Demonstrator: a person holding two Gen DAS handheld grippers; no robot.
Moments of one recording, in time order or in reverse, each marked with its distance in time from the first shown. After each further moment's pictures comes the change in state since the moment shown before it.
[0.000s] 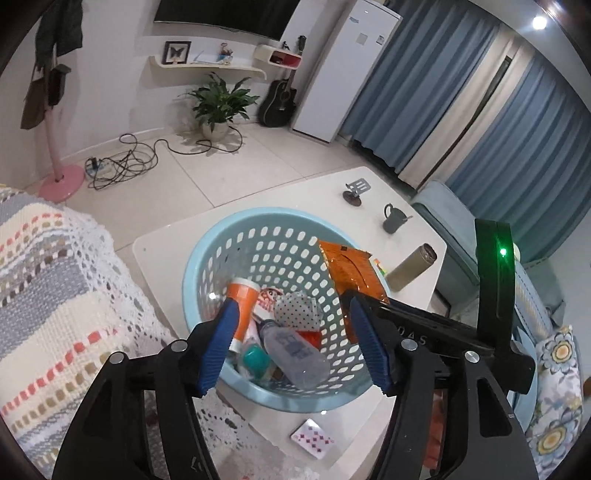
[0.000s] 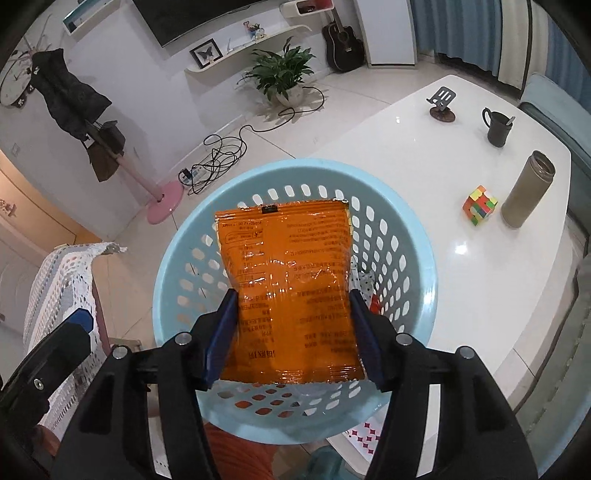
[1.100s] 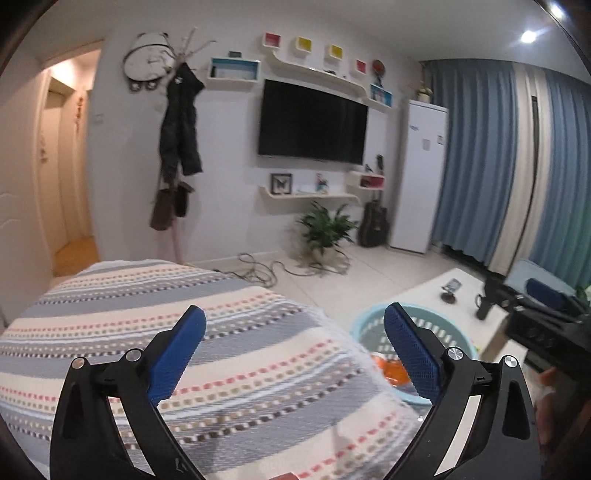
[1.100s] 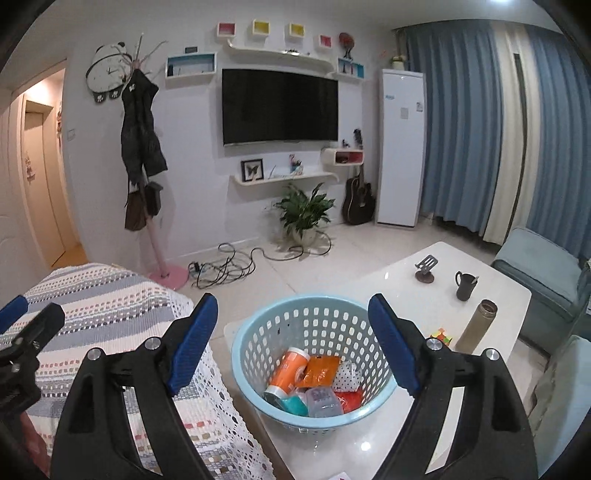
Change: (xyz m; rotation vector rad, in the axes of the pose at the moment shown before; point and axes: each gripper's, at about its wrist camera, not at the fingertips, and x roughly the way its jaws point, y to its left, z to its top) left arm -0.188 0.014 -0.067 0.048 -0.535 0.458; right arm -0.171 0.119 -0.094 -0.288 -0.595 -0.094
